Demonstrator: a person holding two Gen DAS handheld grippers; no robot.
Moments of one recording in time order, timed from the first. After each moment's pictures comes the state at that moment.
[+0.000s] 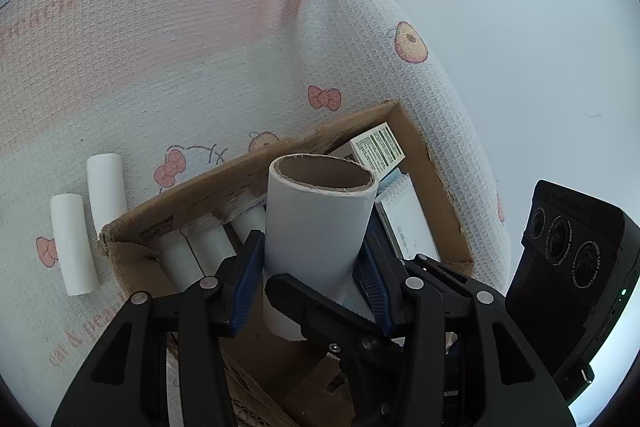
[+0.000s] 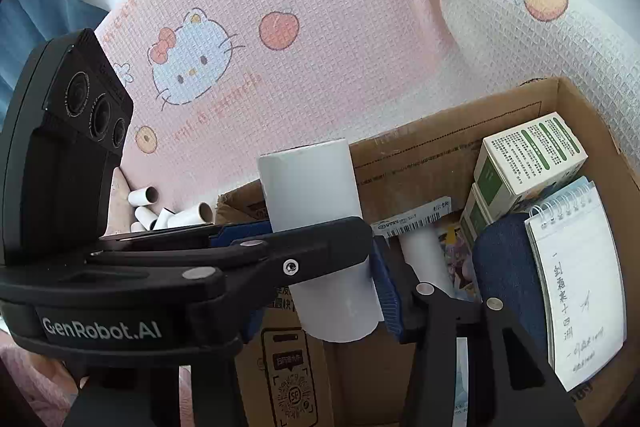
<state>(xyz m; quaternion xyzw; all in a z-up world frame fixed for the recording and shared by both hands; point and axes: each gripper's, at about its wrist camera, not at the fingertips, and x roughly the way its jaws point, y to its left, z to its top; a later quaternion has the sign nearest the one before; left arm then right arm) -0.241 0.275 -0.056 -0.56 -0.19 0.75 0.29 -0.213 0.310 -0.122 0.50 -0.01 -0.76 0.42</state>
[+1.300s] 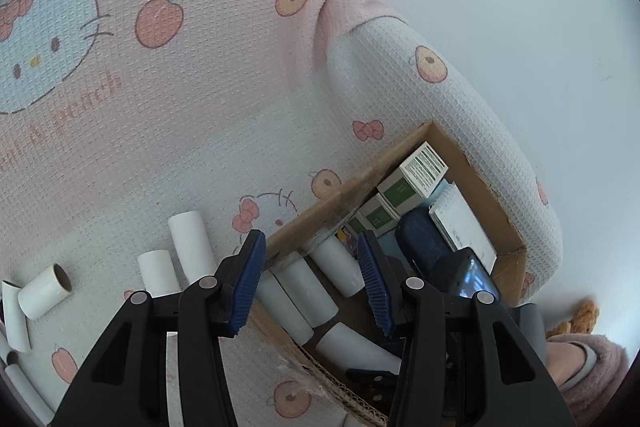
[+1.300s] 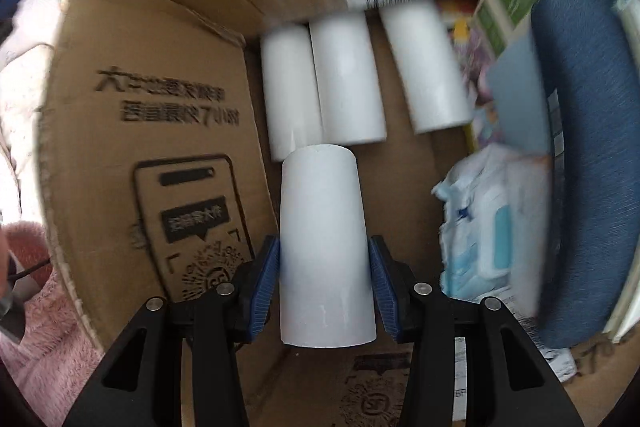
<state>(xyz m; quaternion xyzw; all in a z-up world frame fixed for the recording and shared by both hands) -0.242 0.239 -0.031 -0.50 -0.08 0.82 0.25 -0.178 0.277 -0.217 0.74 -0.01 -0.56 0.37</state>
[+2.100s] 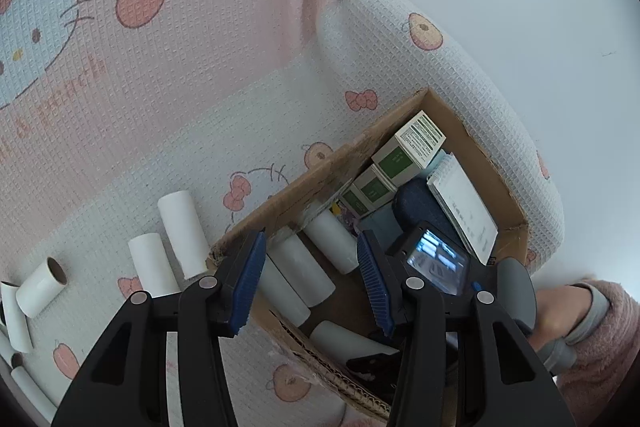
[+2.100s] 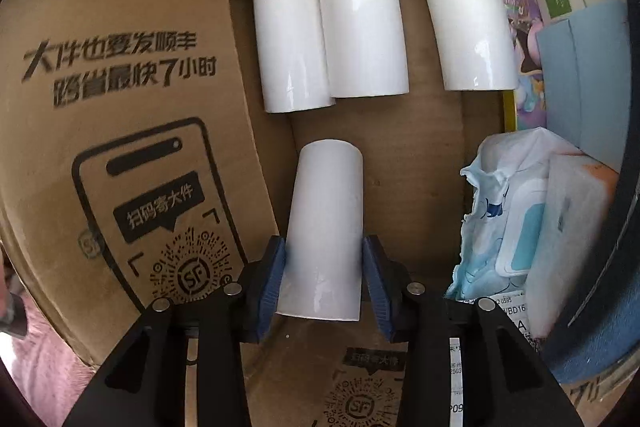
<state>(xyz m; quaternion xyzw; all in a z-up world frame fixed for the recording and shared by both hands) -0.239 0.248 -0.043 -0.53 -0.05 0.80 0.27 -0.187 0.271 -0.242 0.80 0.02 -0.44 0.40</state>
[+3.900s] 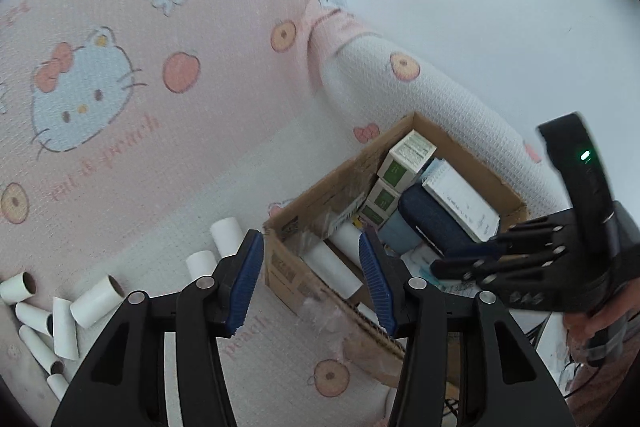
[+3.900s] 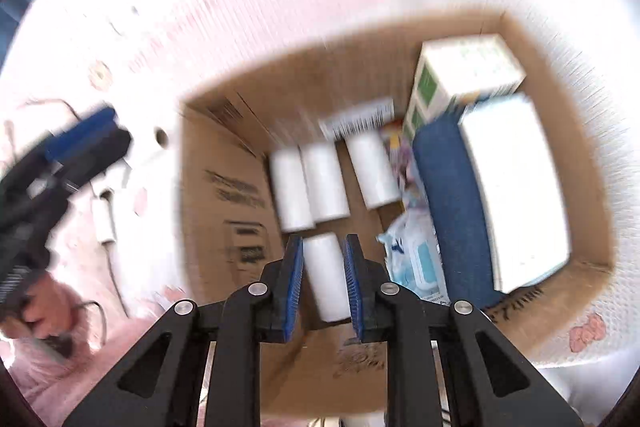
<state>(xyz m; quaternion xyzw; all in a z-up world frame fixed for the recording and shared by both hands) -0.164 0.212 0.011 -0.43 -0.01 0.87 0.24 -0.135 0.353 -0.055 0.61 -0.12 -0.75 0.22</state>
